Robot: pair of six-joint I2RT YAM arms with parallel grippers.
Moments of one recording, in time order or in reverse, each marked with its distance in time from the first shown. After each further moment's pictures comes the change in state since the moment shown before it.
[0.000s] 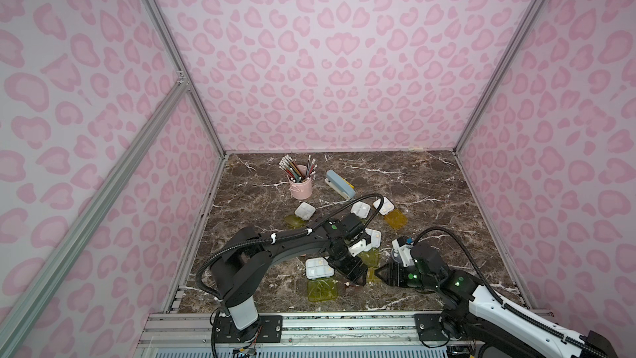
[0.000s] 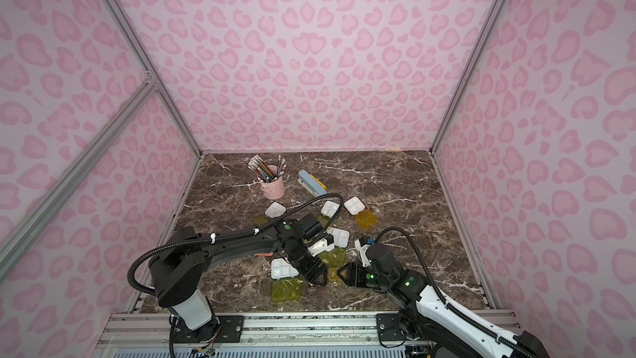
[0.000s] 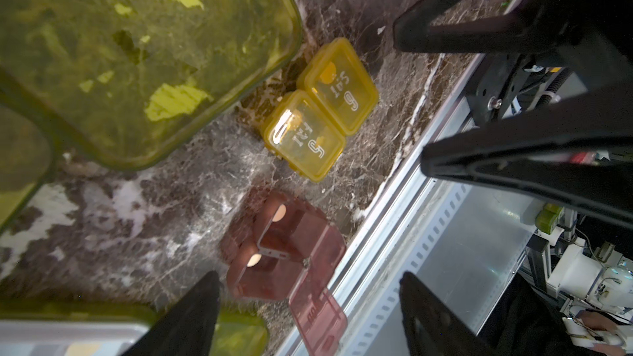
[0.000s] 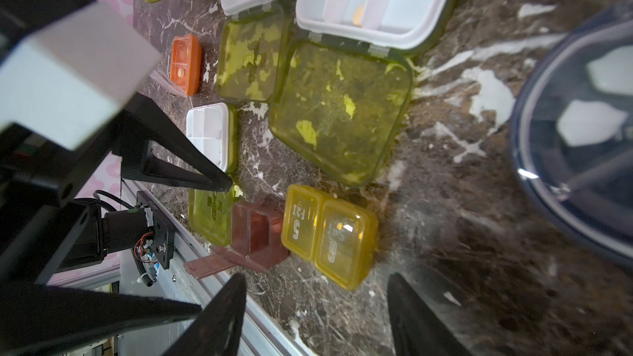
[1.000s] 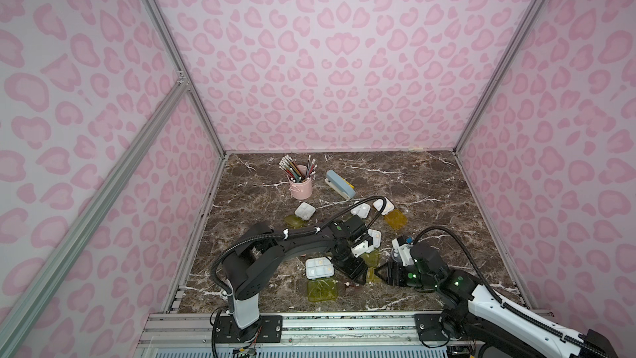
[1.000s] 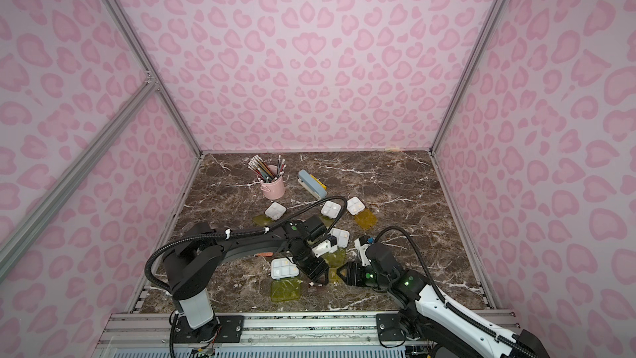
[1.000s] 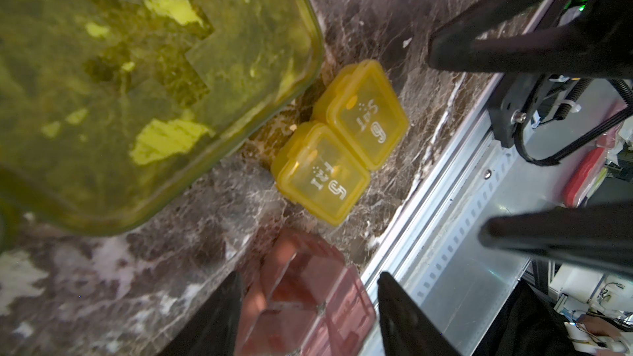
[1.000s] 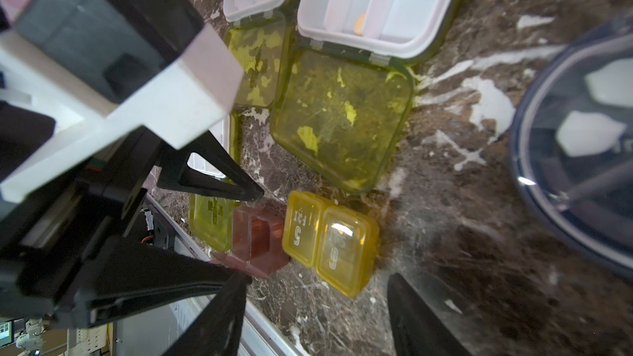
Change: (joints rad) left arm -0.002 0.080 0.007 0.056 0.015 0.001; right arm 0.000 0.012 0.000 0.018 0.007 0.000
